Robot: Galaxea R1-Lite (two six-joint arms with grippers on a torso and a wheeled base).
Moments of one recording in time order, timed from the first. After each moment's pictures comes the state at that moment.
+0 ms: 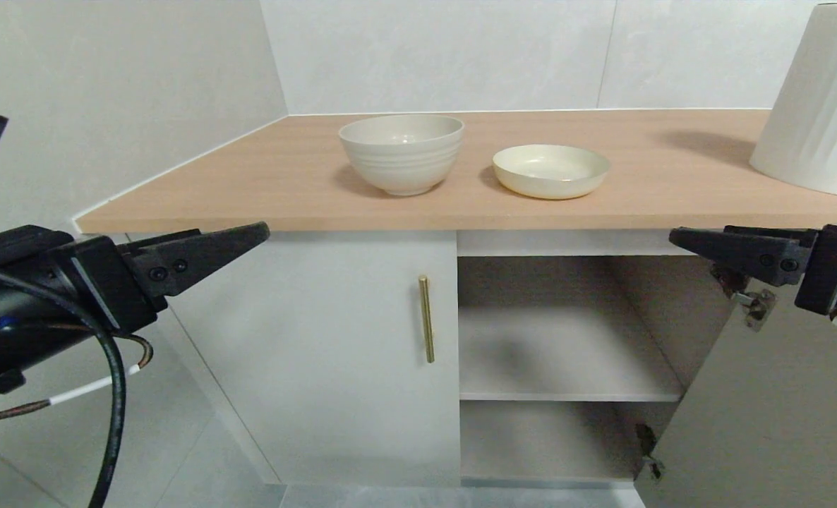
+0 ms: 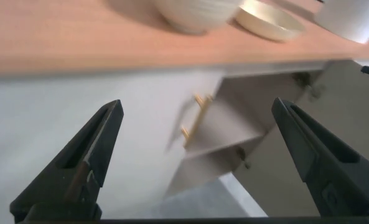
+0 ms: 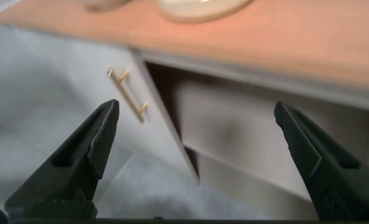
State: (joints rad) left arm -0.36 1.16 -0.71 -0.42 -0.16 -0.28; right arm 0.42 1.19 -0.81 -0.30 0.14 0.18
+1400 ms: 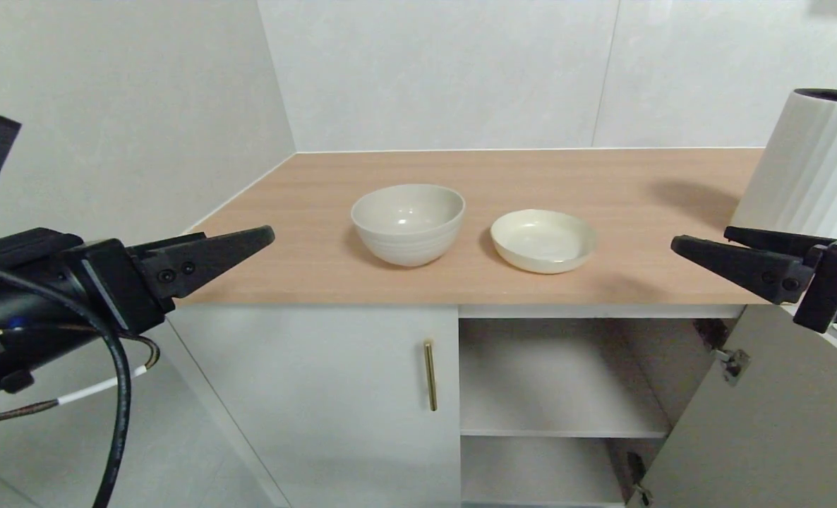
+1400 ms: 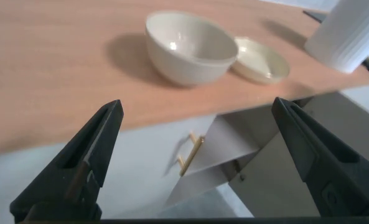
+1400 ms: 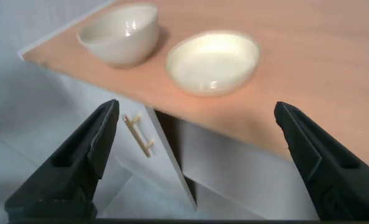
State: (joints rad) left arm -0.36 1.17 -0.71 -0.42 -0.16 -0.28; right arm 0.43 1.18 -0.69 -0.47 0.14 0.14
